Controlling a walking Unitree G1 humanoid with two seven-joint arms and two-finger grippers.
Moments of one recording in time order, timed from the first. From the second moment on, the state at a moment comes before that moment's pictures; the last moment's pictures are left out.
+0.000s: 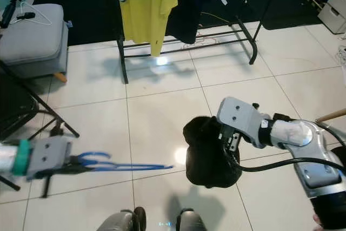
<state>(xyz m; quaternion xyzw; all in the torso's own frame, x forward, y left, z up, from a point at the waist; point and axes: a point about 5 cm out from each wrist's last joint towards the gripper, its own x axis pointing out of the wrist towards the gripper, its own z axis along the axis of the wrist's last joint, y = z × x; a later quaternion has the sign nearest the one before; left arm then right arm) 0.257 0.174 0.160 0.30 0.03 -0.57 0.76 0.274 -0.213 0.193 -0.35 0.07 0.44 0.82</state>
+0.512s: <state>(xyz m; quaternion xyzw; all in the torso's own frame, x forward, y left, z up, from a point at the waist) 0.264 0.158 0.163 0.27 0.01 -0.56 0.78 0.264 -0.197 0.198 -0.32 0.06 0.50 0.80</state>
